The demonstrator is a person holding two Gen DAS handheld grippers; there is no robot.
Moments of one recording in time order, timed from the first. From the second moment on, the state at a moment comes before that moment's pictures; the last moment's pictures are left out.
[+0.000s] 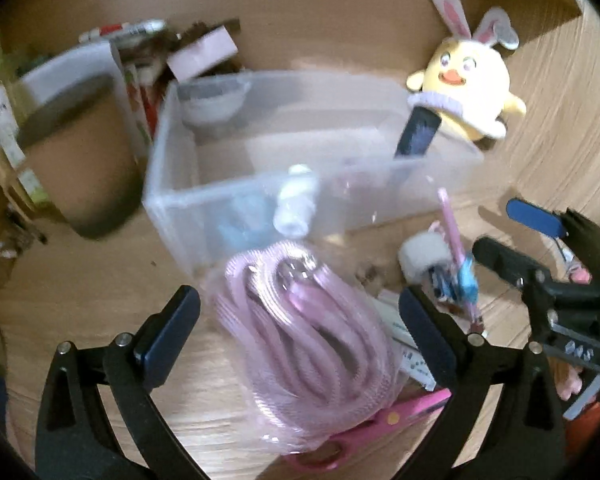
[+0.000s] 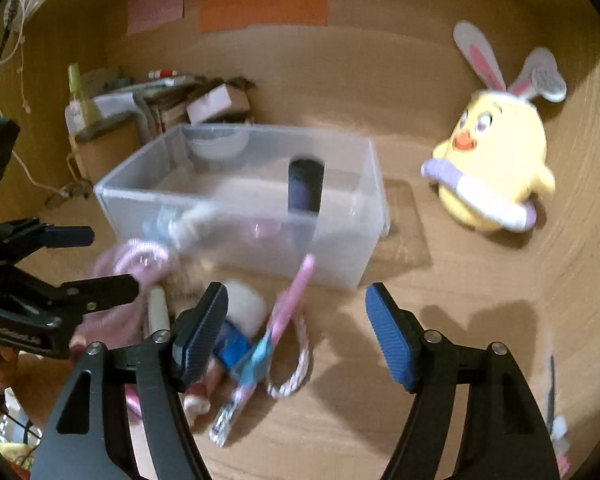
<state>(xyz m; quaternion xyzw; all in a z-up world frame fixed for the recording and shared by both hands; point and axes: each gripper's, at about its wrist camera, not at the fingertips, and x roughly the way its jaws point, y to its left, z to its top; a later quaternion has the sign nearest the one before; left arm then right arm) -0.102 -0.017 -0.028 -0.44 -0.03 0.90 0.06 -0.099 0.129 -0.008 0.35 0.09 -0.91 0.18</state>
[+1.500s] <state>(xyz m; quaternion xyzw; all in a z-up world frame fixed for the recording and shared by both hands) -0.071 -0.019 -0.035 -0.42 -0.03 0.90 0.06 -0.108 0.148 -0.047 0.44 0.02 -0.87 0.22</state>
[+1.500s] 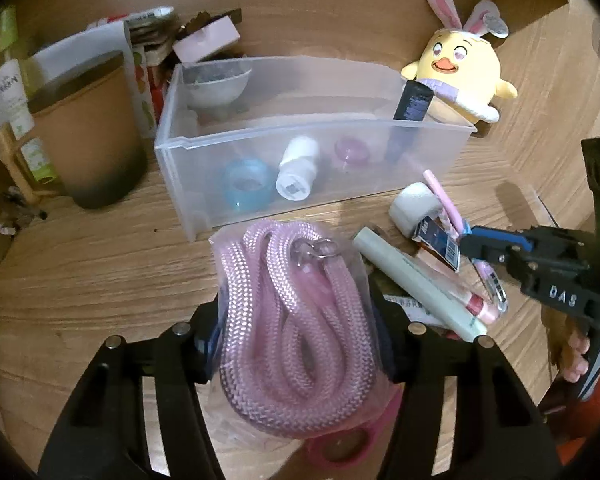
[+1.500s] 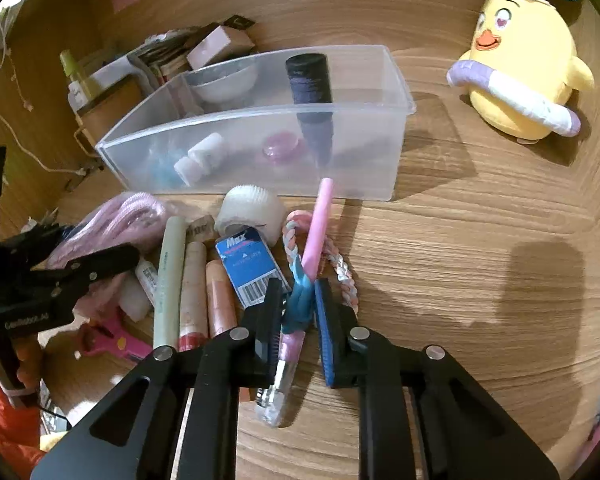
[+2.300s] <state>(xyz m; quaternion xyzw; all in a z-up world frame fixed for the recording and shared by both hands) -0.060 -0.028 0.034 -0.32 -0.06 0.94 0.06 -0.106 0.161 0.037 0.32 -0.02 -0.92 0.22</state>
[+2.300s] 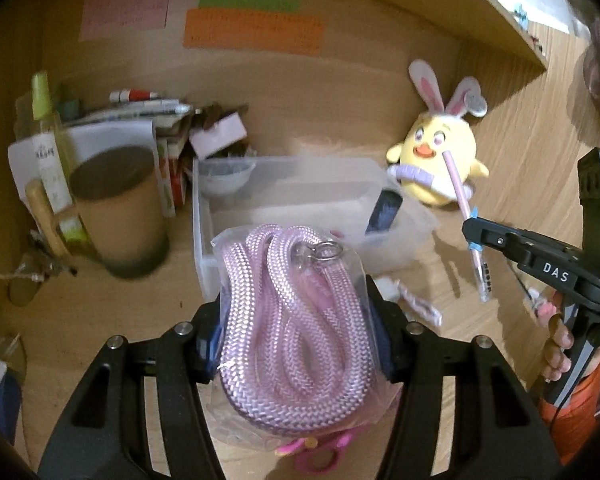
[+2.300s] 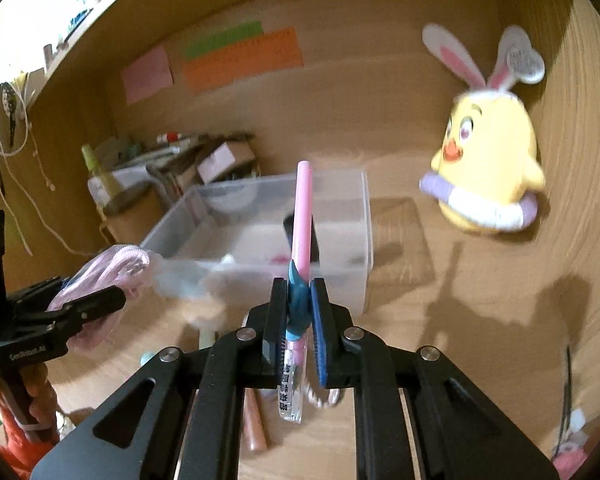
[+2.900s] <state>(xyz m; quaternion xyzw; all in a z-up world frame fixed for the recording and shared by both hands) -0.136 -0.037 0.060 -0.32 -0.06 0.94 0.05 -0.175 0.140 0.075 0.27 0.01 -0.94 0.19</state>
